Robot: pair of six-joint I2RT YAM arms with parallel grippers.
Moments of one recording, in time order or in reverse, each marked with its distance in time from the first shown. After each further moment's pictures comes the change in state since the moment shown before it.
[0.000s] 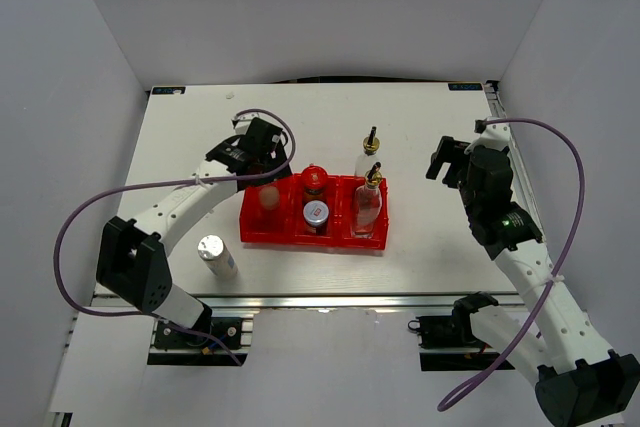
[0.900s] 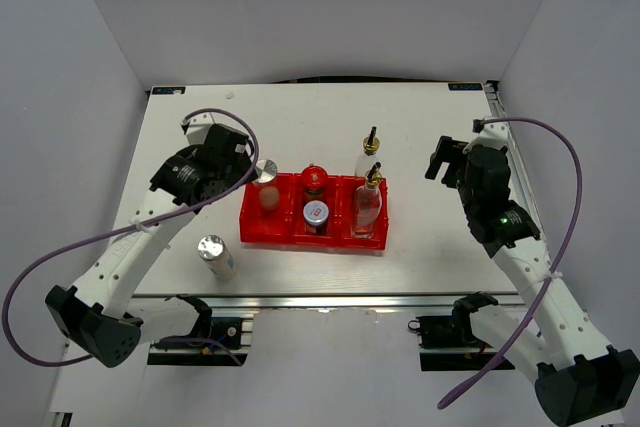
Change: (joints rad) left arm 0.002 -0.303 0.066 -0.300 -0.165 -0.064; right arm 0.000 0.015 0.000 0.000 0.004 0.000
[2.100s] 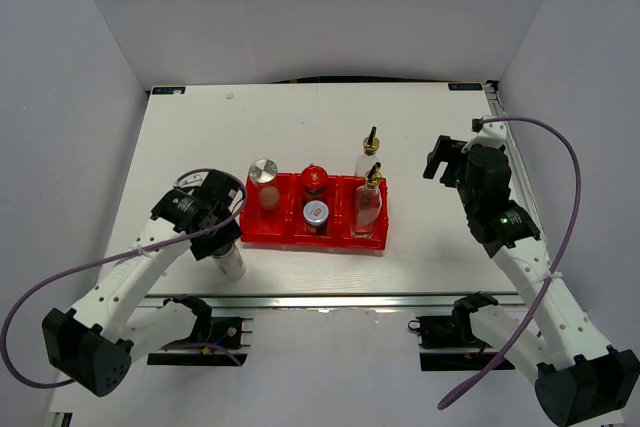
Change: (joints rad) left arm 0.045 -0.177 -0.355 -0.225 0.205 -0.234; right arm 0.000 0.002 0.000 0.012 -0.038 0.004
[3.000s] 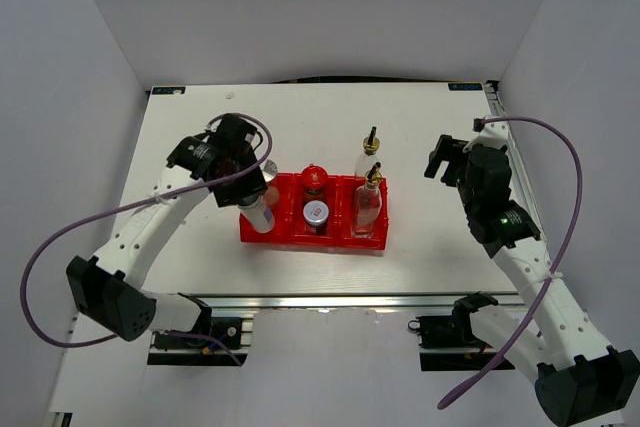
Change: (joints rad) left arm 0.001 0.293 0.426 0.053 0.134 0.208; right arm 0.000 -0.001 0.000 0.009 0.018 0.000
